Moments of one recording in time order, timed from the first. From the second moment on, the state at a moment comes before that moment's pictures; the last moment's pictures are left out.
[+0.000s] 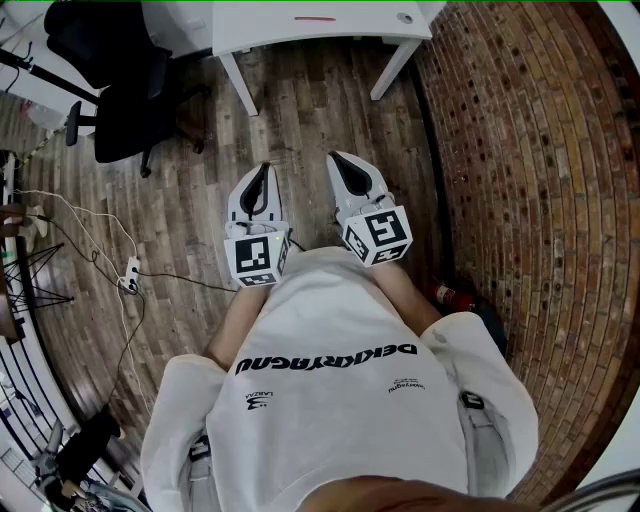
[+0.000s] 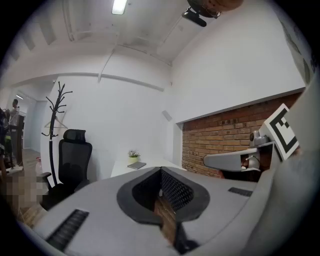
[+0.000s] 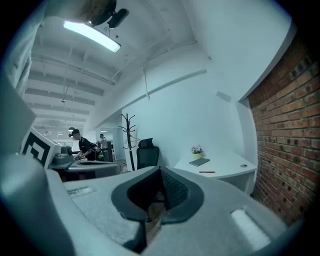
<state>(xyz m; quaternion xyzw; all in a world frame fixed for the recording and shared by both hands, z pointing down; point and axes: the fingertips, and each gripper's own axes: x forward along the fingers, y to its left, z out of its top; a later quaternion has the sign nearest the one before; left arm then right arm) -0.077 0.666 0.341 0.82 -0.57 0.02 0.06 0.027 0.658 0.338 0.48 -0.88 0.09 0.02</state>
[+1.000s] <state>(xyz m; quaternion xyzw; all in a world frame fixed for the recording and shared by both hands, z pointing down) -0.111 0.609 0.365 0.82 -0.57 0.02 0.07 -0.003 0.605 0.346 0.50 -0.86 0.07 0.03</state>
